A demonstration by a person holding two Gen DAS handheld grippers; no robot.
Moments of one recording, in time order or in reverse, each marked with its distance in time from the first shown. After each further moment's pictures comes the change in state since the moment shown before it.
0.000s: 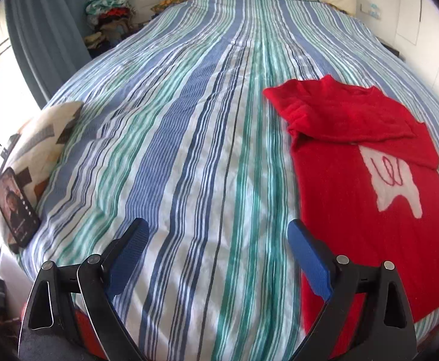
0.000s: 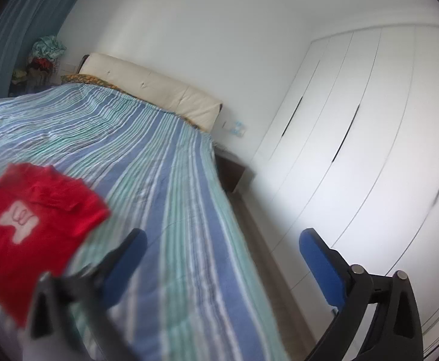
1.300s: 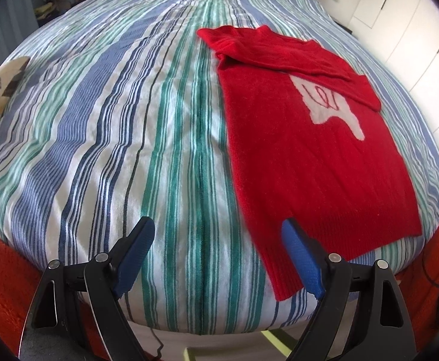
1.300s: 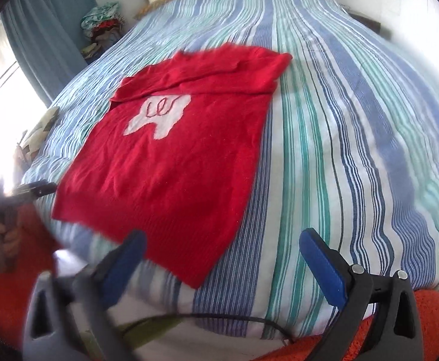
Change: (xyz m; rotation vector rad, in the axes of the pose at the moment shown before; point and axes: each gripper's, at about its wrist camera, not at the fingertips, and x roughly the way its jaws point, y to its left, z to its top) left arm -0.003 -0.026 -0.072 0.048 0.153 -0.289; right arm 0.056 0.206 -0.117 0.256 0.610 0.801
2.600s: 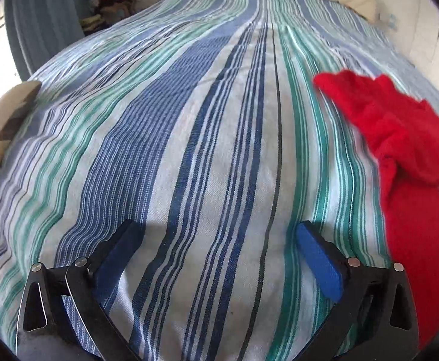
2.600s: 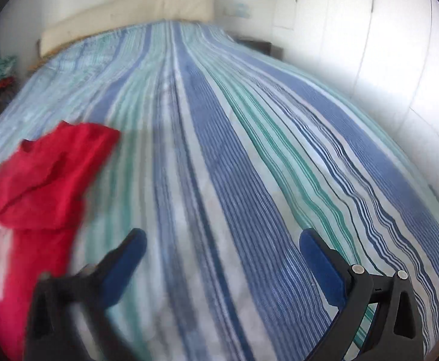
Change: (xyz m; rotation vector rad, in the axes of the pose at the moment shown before) left arm 0.129 0.092 0.136 -0.131 -0.160 0.235; right arm 0.088 -0.150 0.115 0.262 -0.156 -0.505
